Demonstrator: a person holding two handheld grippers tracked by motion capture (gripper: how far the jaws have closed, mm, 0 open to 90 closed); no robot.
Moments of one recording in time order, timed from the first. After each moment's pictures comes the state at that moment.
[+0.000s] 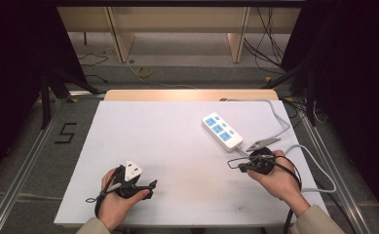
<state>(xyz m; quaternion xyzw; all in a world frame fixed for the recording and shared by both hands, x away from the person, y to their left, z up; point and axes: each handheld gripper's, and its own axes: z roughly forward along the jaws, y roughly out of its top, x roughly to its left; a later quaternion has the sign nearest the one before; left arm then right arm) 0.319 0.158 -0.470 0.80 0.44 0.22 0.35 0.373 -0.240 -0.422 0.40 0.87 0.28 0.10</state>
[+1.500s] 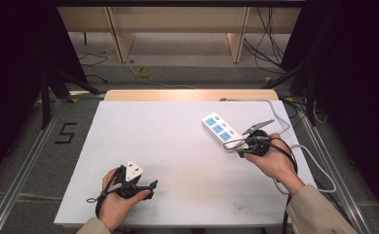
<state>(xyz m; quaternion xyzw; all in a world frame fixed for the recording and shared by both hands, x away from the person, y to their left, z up) 0.319 0.156 -0.471 0.80 0.44 0.22 0.35 0.413 -0.231 -0.401 0.41 0.87 0.25 0.10</state>
